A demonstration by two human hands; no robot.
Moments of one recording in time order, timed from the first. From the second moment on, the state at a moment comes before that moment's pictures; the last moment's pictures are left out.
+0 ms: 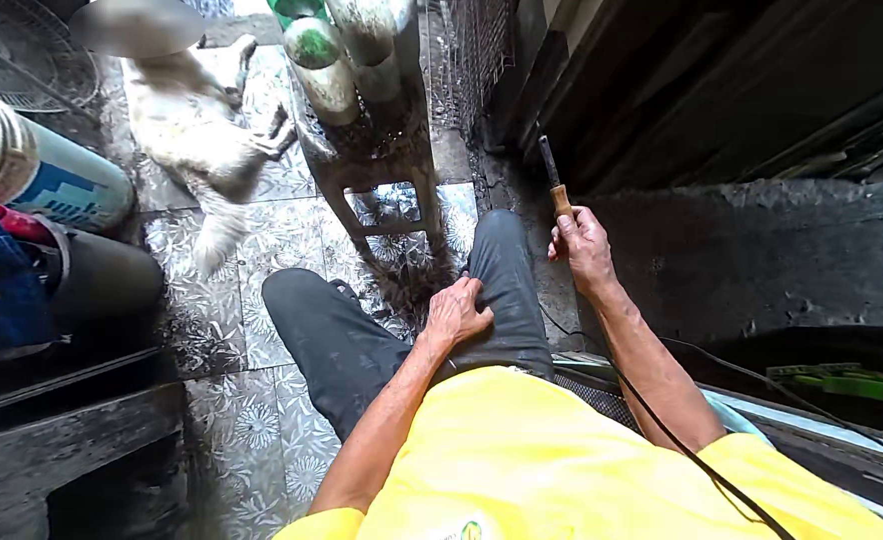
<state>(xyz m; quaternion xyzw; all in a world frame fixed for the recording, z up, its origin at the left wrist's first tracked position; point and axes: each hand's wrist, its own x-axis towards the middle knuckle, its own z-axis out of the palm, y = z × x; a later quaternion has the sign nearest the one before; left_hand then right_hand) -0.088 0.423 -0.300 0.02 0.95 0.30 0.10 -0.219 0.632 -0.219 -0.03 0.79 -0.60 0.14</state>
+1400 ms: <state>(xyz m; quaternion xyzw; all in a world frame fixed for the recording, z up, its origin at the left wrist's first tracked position) -0.266 0.260 -0.212 -0.20 0.91 0.30 -0.22 -0.228 0.619 -0.209 -0.04 0.70 -0.70 0.15</state>
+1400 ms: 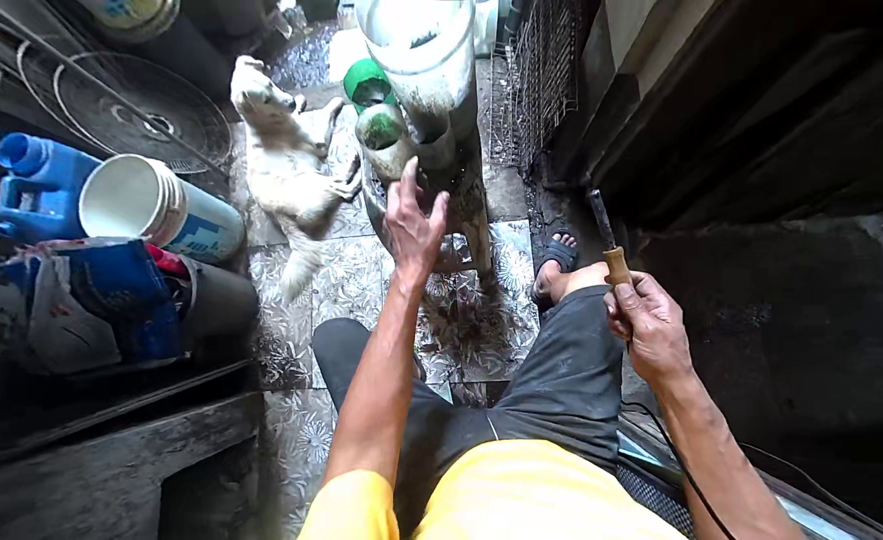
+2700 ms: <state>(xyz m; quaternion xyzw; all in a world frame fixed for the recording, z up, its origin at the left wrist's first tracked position) -0.201 0.178 -0.084 -0.25 0.71 0.63 -0.21 -0.211 0.616 -0.203 -0.17 0.82 -0.53 0.14</state>
